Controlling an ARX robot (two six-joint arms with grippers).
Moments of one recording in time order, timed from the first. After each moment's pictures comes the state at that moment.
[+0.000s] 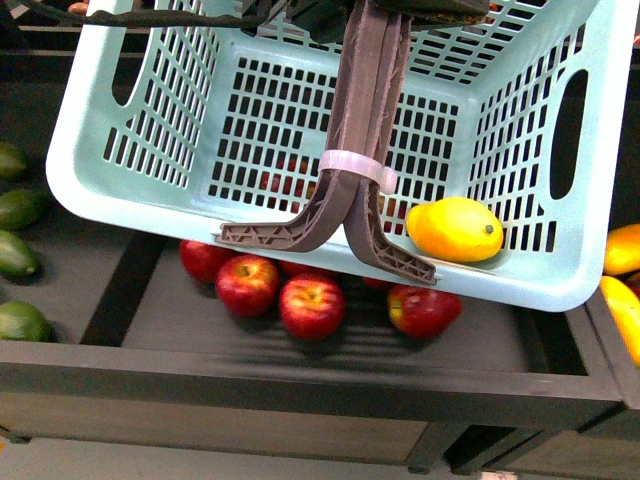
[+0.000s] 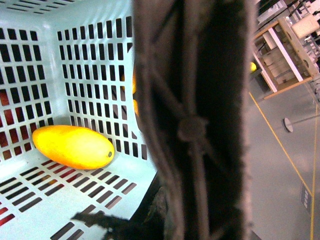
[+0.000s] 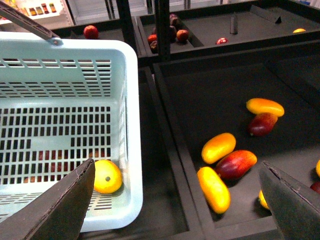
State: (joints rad) left arm -0.49 1.79 1.20 0.07 0.69 -0.31; right arm 0.85 0.52 0.31 -0.12 1.08 0.39
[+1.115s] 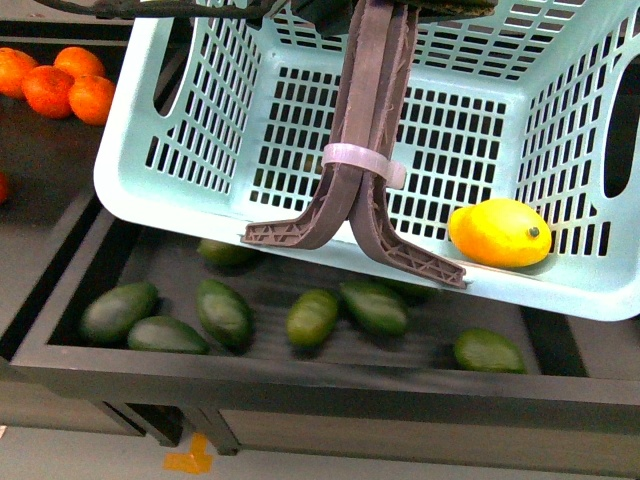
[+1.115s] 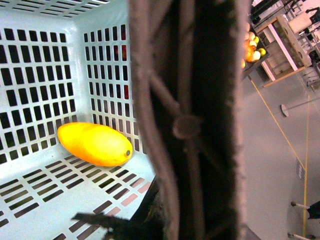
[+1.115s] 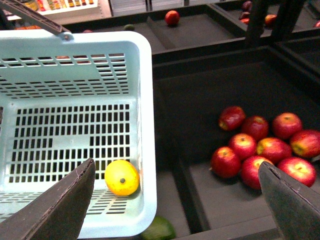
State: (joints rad) left arm -0.49 1.79 1.20 0.07 0.71 -0.31; right arm 0.86 0.52 0.31 -0.12 1.08 0.39
